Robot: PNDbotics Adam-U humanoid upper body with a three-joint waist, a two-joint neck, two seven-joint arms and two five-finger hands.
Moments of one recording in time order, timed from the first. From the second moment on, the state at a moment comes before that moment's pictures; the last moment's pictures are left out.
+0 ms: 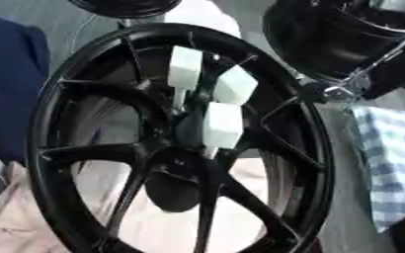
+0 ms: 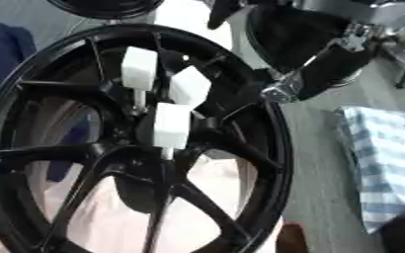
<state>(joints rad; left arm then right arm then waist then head) -0.46 0.33 0.04 -1.42 0.29 -0.09 0.37 -0.74 -1.21 0.20 -1.99 0.03 -0.19 0.41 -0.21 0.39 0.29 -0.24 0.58</state>
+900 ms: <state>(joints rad) -0.49 0.33 0.03 -1.44 0.29 -0.09 0.37 -0.87 -1.15 0.21 -1.99 -0.05 -0.12 0.62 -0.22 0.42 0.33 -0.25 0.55</state>
